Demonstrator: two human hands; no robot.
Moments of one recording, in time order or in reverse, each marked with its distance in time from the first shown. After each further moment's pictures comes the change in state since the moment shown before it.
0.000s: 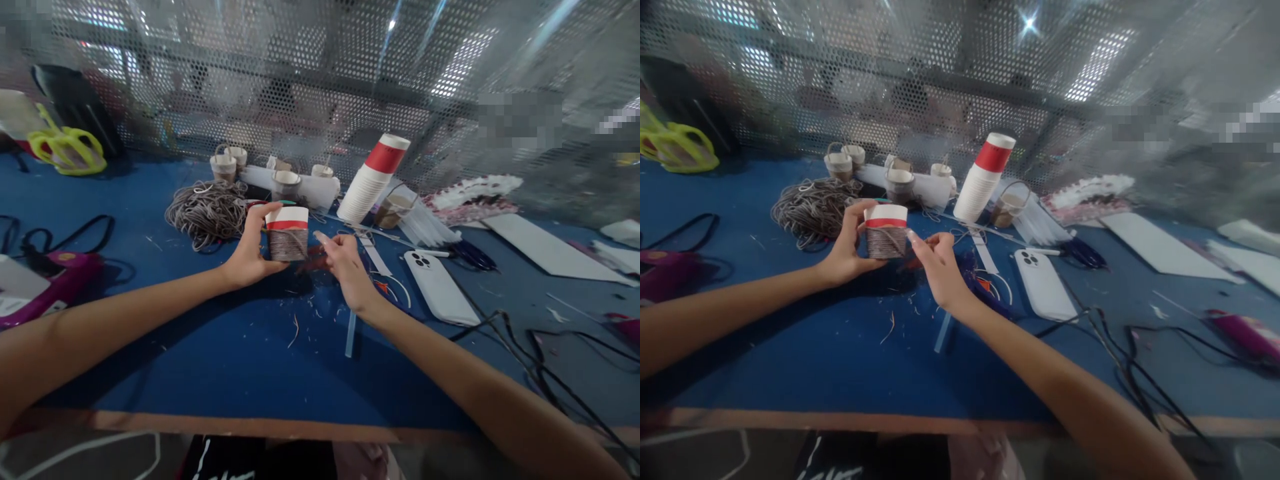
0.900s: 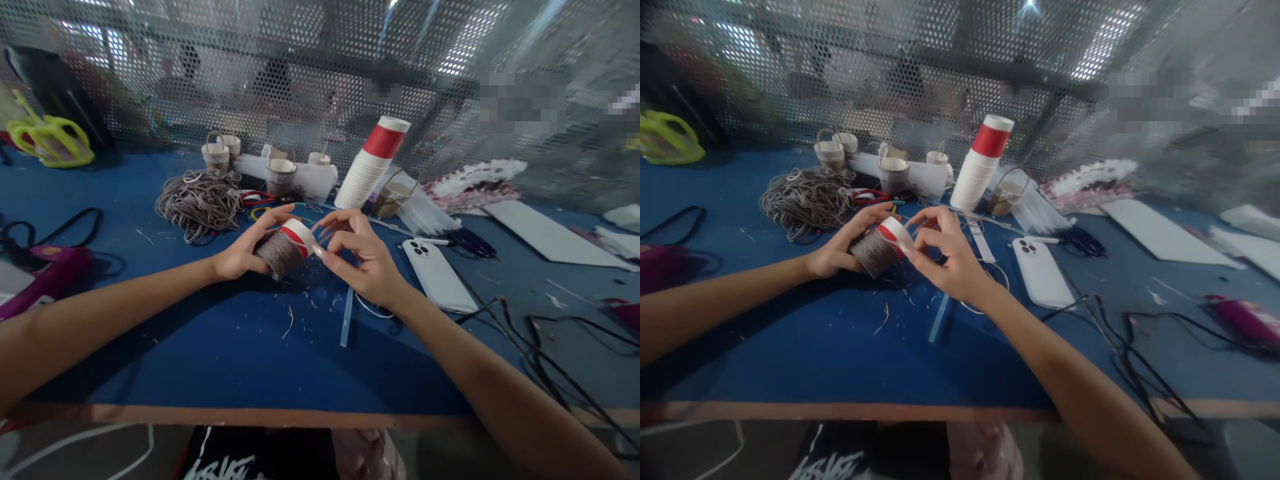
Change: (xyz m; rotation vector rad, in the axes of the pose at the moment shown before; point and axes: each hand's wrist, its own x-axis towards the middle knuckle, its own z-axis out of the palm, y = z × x) left_hand 0.006 0.005 -0.014 -0.392 -0.421 -0.146; right_hand -0.008 -0.017 -0.036 -0.586 -0.181 -0.738
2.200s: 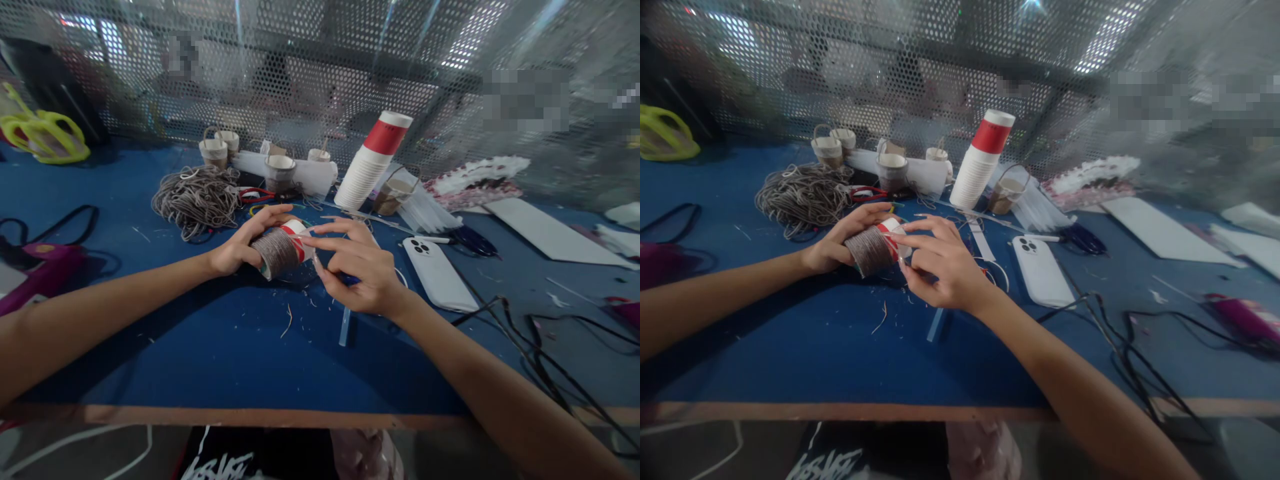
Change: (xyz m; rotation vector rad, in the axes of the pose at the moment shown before) left_hand 0.003 -0.010 -0.002 -0.216 -0.019 0.002; right_hand -0.008 0.010 0.008 -0.247 0.102 -0.488
